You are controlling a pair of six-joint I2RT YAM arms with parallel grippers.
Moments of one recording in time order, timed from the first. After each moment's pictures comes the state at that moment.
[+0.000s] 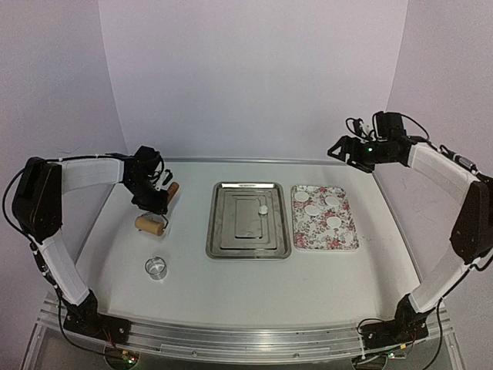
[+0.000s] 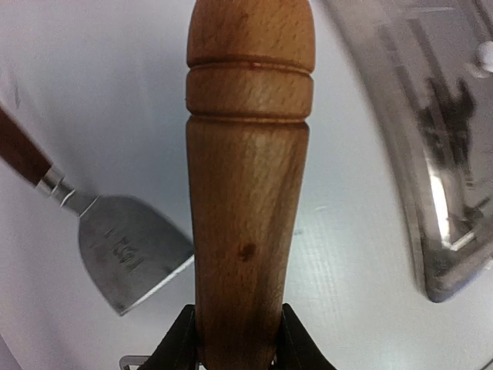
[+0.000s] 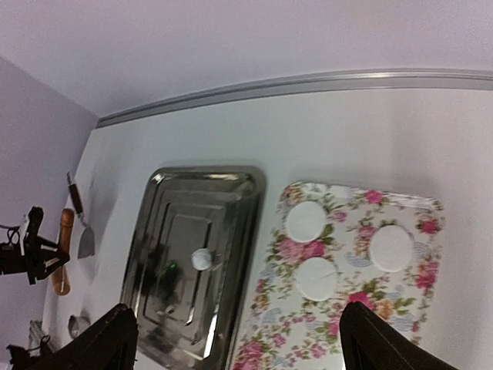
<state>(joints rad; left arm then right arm) -0.38 1.74 1.24 -0.66 0.03 -0.04 0.16 1.60 1.41 -0.49 -0.39 0.31</state>
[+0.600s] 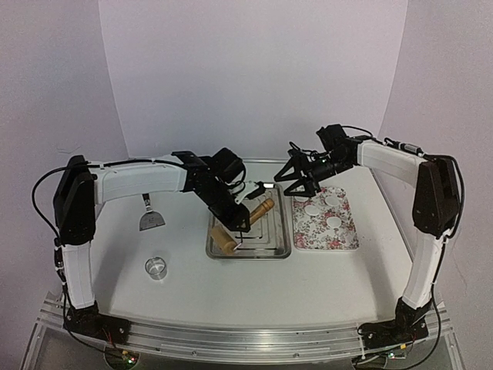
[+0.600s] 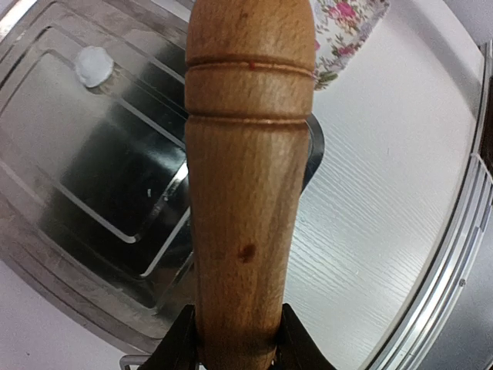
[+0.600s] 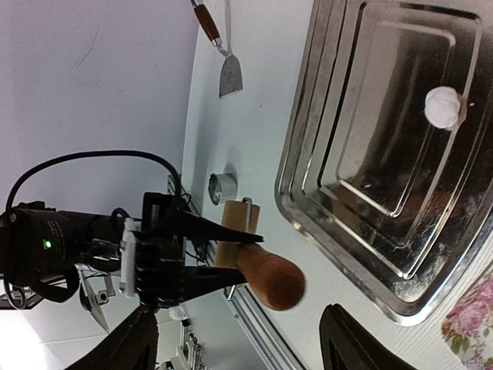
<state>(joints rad) -0.89 1.97 1.65 -0.75 0.26 -0.02 0.40 1.96 1.65 -0.70 -0.98 0.46</state>
